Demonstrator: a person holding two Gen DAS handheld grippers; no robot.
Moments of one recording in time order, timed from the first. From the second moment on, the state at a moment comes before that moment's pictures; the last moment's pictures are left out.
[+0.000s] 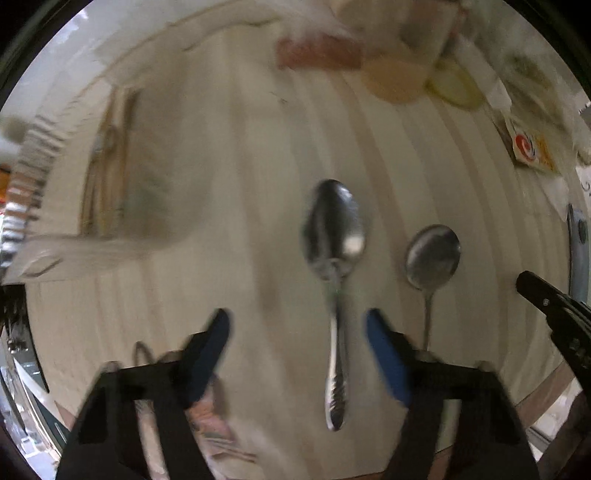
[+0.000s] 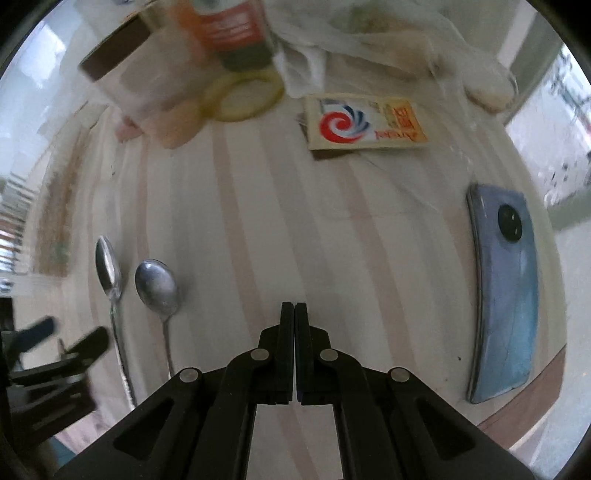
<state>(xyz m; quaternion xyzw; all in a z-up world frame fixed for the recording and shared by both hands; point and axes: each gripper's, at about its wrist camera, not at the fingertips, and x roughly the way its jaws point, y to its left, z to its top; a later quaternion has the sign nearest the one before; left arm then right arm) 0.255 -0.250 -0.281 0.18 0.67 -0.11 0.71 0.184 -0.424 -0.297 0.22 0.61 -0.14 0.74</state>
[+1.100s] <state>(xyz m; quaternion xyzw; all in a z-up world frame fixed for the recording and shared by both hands) 0.217 -0.107 -0.270 0.10 0.65 0.03 0.75 0.252 -0.297 -0.290 0.08 0.60 -0.11 0.79</state>
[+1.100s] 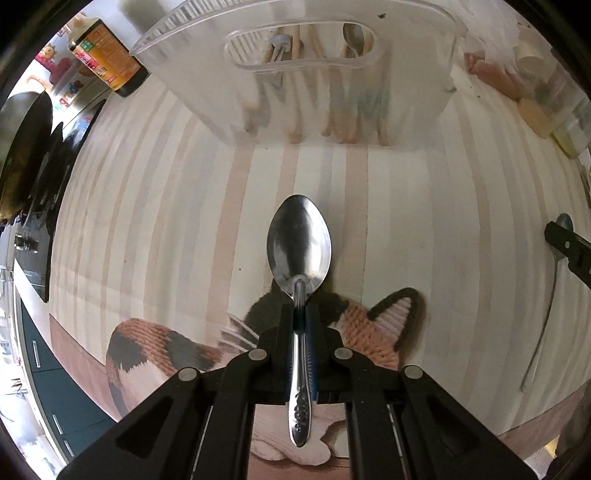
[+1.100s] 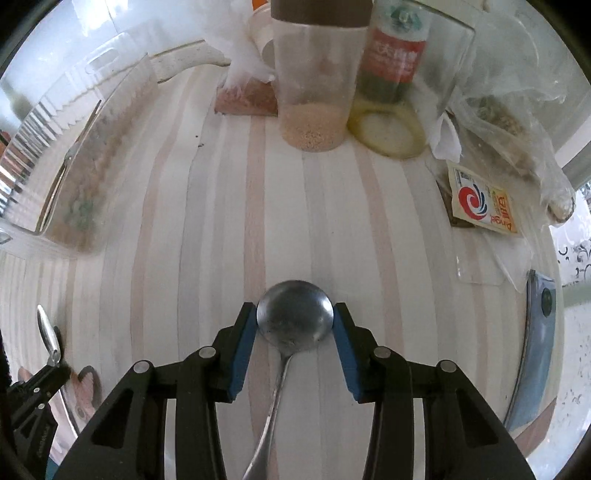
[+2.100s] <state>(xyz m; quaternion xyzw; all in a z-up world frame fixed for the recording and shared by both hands) 0.233 -0.081 -0.125 0.08 0.54 -0.01 0.84 0.236 -0.315 -0.177 0.15 0.51 -0.07 0.84</state>
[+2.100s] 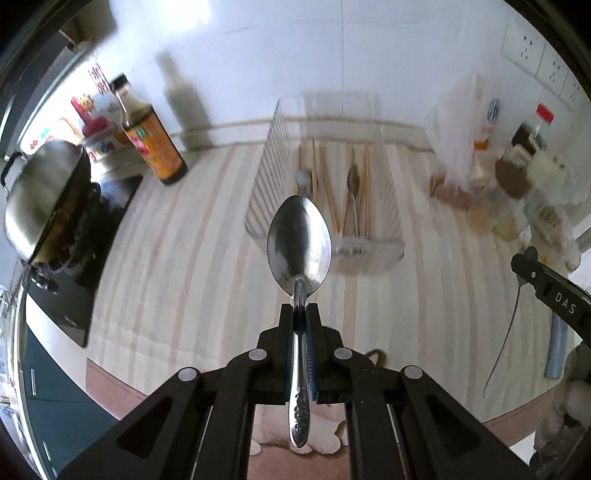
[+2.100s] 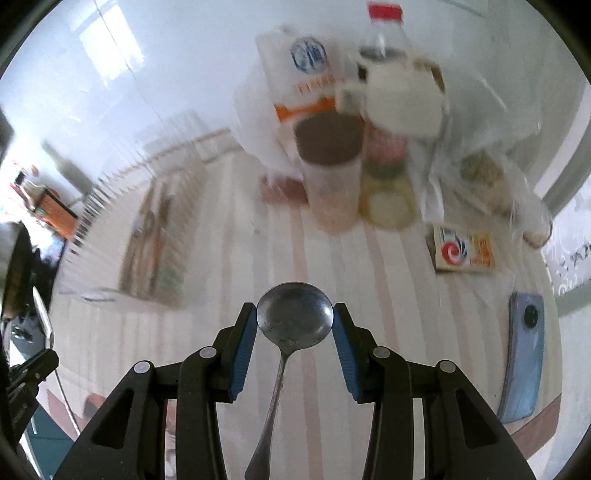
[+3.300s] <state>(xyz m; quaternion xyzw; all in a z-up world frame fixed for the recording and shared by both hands) 0.425 -0.052 -0.116 -0.02 0.60 -0.09 0.80 0.432 -0.200 -0.118 0.14 0.50 0.01 0.85</state>
